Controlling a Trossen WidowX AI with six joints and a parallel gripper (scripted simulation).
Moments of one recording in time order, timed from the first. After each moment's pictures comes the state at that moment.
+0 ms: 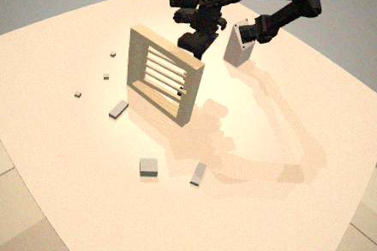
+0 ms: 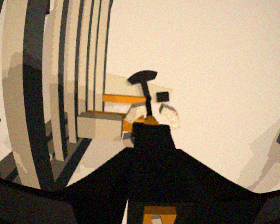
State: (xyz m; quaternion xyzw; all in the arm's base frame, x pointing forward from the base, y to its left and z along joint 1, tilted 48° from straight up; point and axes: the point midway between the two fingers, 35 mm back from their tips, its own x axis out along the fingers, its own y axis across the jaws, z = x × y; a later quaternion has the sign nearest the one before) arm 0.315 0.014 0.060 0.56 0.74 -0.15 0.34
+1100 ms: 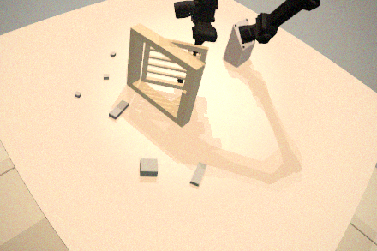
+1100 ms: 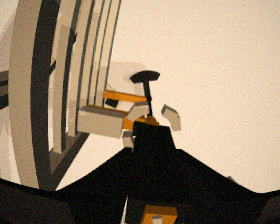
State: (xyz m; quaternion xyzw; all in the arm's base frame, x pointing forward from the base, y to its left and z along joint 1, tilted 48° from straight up) arm 0.272 -0.024 0.027 0.45 0.75 0.05 0.48
